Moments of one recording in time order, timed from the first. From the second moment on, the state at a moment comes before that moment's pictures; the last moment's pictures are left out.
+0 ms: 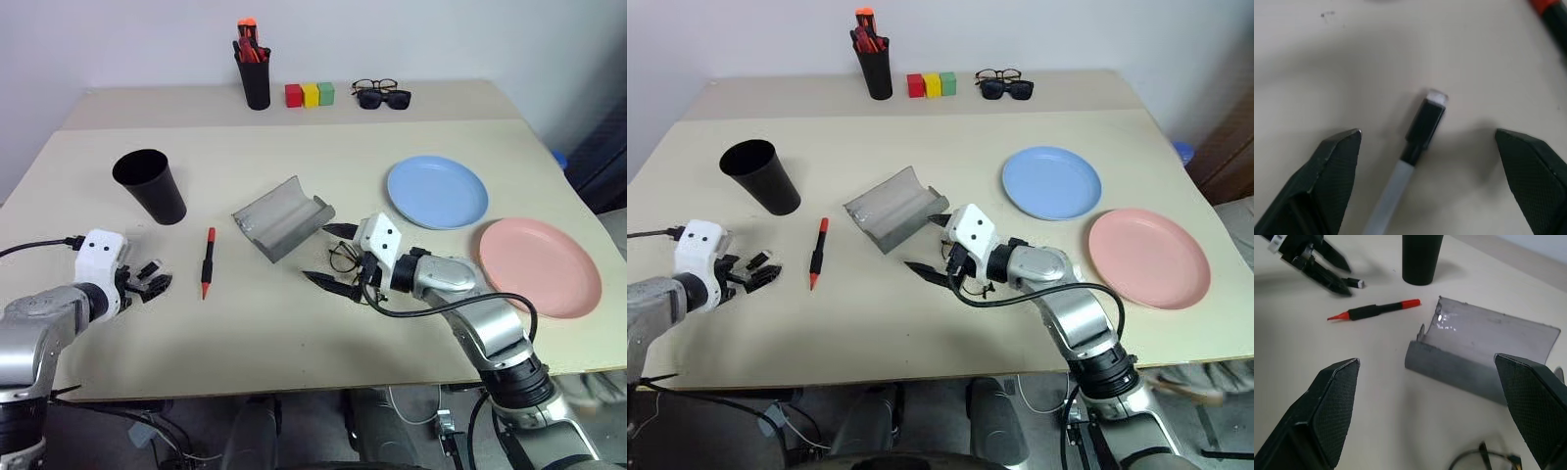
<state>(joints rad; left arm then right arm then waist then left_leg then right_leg) -0.10 0.81 0.32 -0.23 -0.40 1.02 -0.49 -0.39 -0.41 0.25 -0.33 0.25 0.46 0.73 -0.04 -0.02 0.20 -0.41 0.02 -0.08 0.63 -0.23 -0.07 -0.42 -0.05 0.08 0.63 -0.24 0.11</state>
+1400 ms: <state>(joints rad) -0.66 0.50 0.26 0.36 -0.07 -0.06 -0.09 -0.48 -0.29 0.29 -0.24 0.19 0.41 0.67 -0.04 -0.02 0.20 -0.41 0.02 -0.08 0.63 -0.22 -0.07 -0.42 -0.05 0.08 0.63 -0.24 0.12</state>
